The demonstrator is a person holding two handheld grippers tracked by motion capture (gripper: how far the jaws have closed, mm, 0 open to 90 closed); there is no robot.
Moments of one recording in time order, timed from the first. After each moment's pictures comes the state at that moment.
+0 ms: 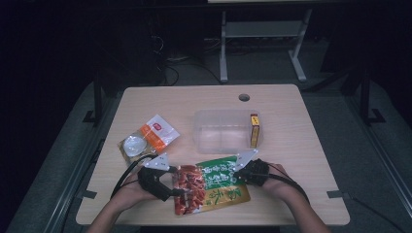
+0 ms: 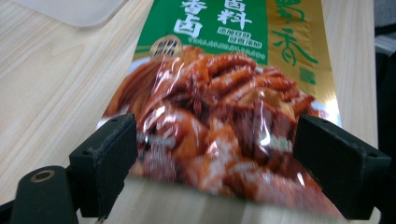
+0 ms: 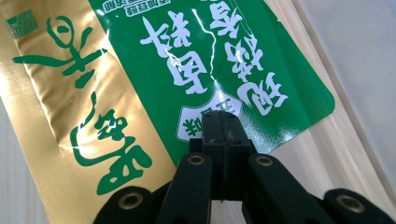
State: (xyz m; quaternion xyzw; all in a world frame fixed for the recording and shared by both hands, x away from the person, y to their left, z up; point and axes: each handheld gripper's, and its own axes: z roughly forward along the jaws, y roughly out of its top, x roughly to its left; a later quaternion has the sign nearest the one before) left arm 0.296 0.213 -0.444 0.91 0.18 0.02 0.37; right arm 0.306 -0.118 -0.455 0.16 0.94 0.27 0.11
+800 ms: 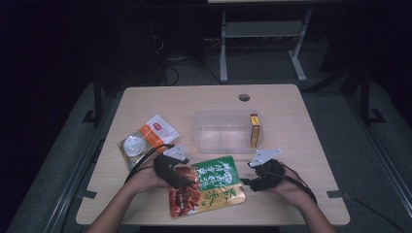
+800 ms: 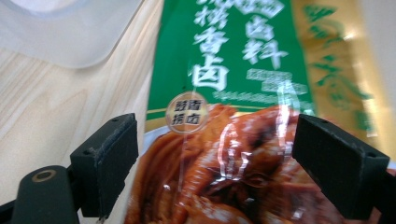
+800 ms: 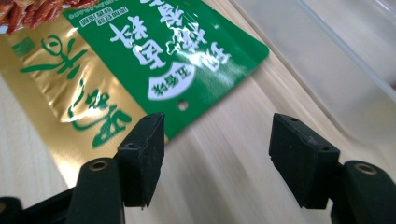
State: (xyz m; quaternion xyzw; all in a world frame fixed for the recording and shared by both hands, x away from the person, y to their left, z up) left arm 0.338 0.175 -0.455 0.93 0.14 0.00 0.34; right arm 0.291 -0.160 -0.444 0.26 0.90 0.34 0.11
